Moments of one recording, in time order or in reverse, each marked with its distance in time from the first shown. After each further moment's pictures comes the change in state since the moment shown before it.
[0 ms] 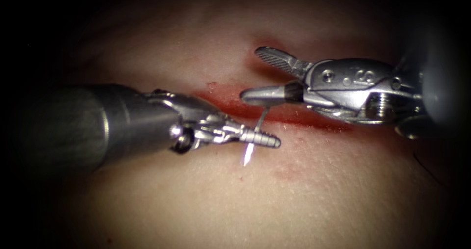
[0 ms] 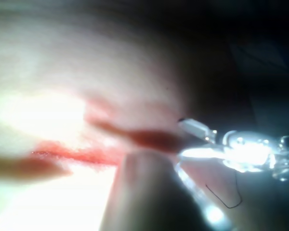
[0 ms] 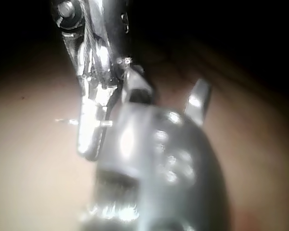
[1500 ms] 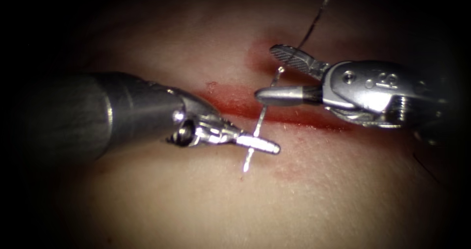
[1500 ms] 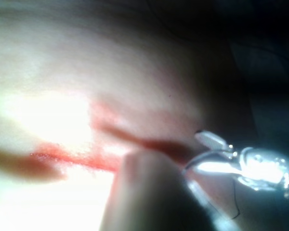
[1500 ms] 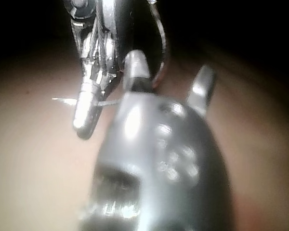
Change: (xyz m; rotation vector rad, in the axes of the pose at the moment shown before) right arm 0.001 0.000 -0.003 0.039 0.063 0.008; left arm 0.000 0.000 0.000 -0.258 0.001 -0.158
